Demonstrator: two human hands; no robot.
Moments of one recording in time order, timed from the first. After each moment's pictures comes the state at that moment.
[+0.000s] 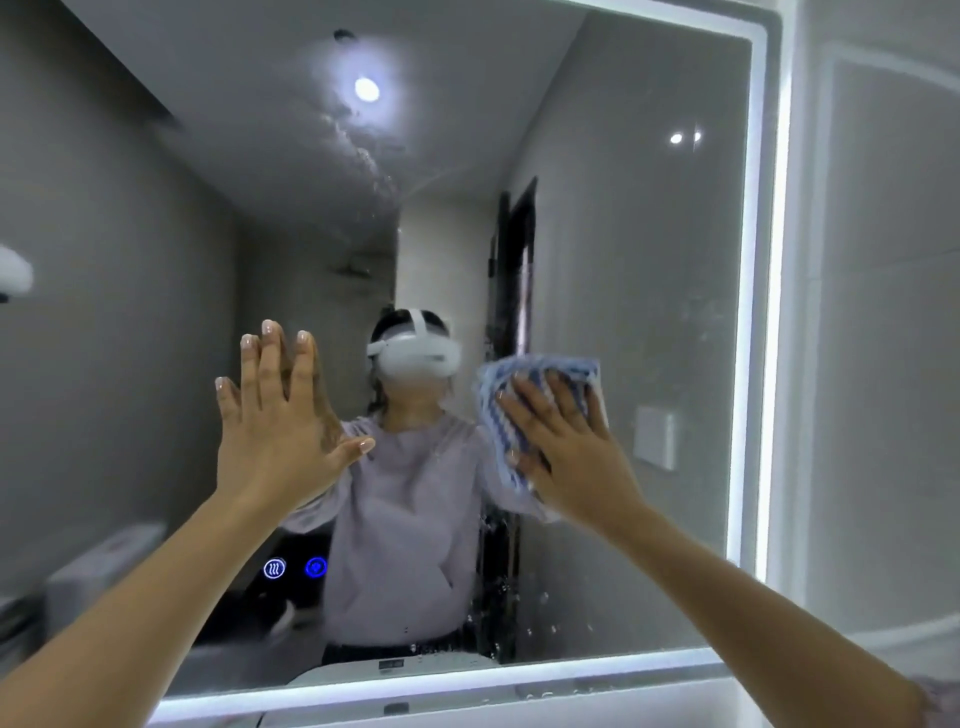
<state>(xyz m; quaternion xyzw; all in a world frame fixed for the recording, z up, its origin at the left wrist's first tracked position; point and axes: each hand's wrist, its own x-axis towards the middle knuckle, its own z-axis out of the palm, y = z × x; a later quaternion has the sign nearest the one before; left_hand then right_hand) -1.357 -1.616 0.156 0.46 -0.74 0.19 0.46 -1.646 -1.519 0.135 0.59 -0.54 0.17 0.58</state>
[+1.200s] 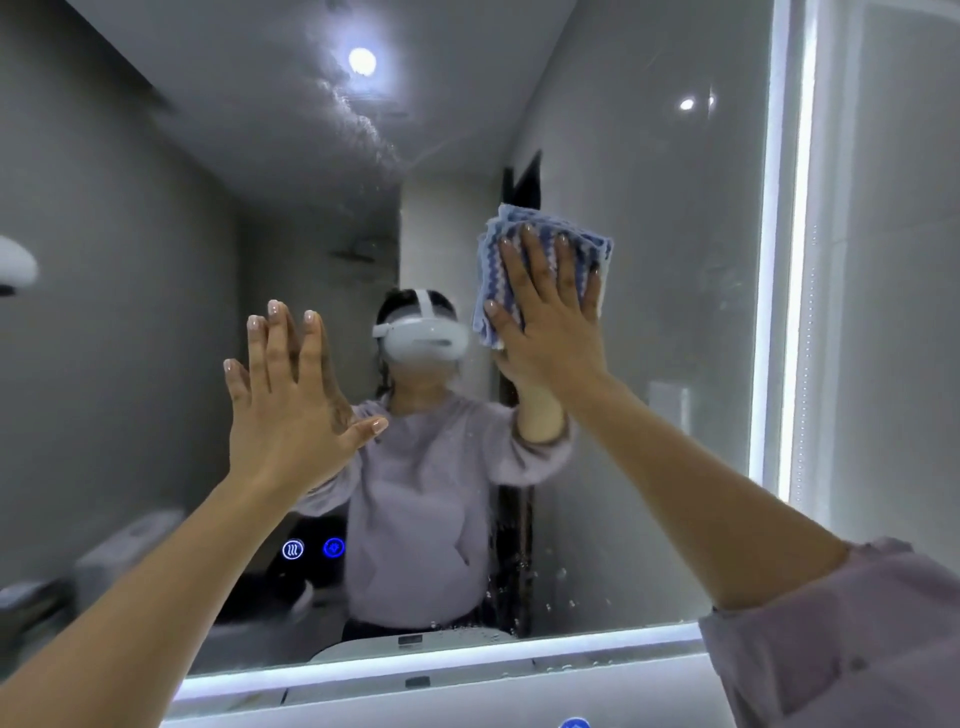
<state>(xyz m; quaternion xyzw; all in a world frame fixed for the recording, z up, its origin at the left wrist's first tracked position) -1.355 -1.617 0.155 0.45 -0.74 0.18 0.46 -1.599 -1.550 0.223 0.52 -0.61 0.32 0.51</state>
